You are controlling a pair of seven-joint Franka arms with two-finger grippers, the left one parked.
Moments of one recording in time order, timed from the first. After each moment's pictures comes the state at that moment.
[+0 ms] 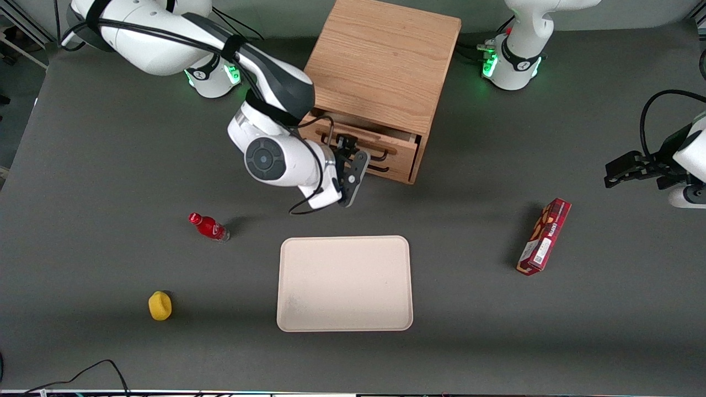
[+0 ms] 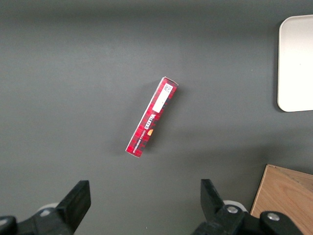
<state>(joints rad) 0.06 0.68 0.75 -1.44 0.05 1.93 -0.35</state>
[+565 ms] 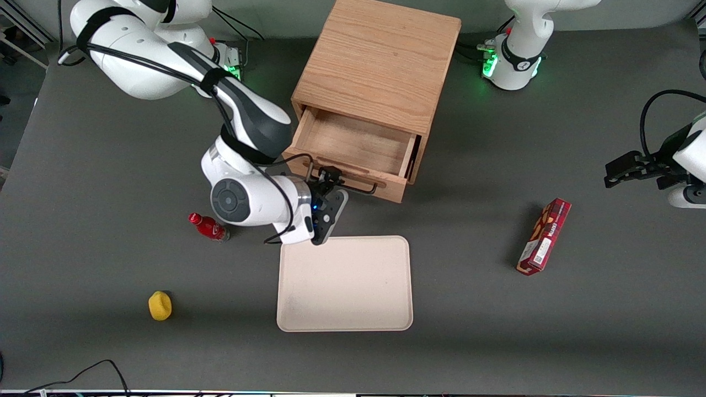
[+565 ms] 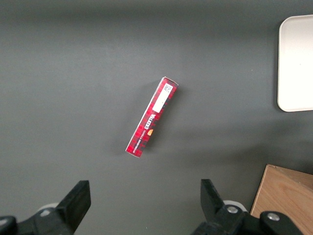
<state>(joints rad) 0.06 0.78 0.69 -1.26 0.05 1.84 -0.35</state>
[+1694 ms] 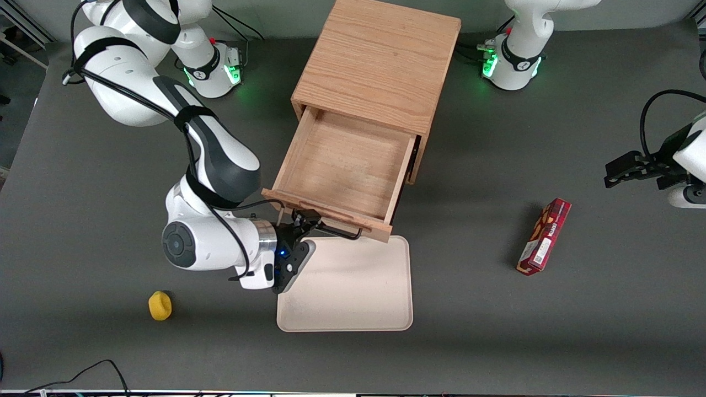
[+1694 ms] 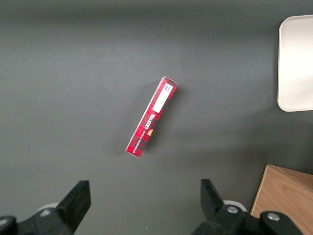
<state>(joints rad) 0.07 0.91 0.59 -1.00 0.04 1.83 -0.35</state>
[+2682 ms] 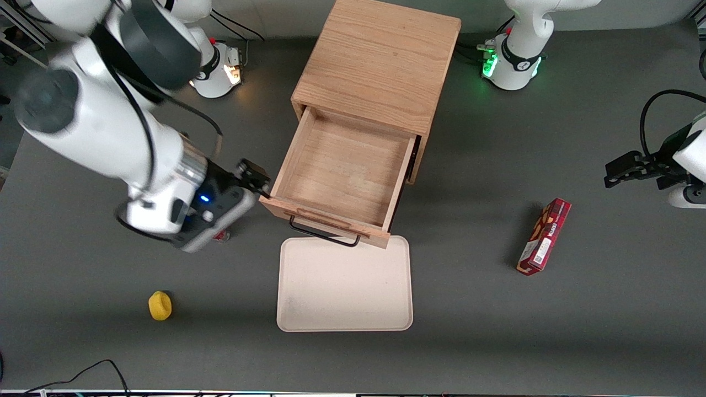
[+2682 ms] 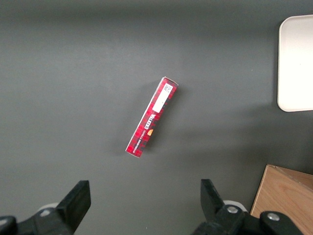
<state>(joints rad) 0.10 0.50 0.46 -0.94 -0.09 1.52 -0.02</state>
